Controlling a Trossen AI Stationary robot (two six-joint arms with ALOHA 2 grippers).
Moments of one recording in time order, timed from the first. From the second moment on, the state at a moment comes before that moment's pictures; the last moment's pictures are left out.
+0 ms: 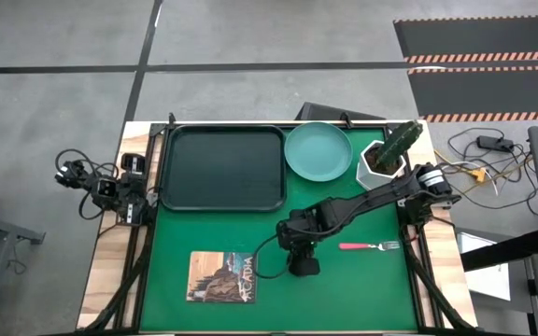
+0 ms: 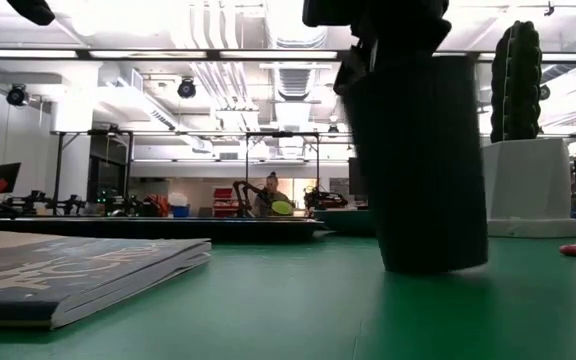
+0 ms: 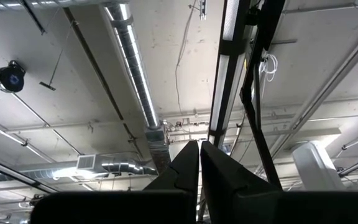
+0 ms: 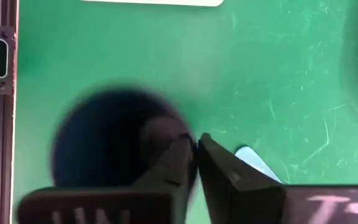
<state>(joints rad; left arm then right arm) -0.47 0.08 0.01 1.06 -0.24 0.48 0.26 1.86 1.50 -0.83 -0.16 0.21</state>
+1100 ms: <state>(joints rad) -0.46 0.08 0.01 1.06 -0.24 0.48 -0.33 1.86 2.08 -0.78 -0.05 0.24</state>
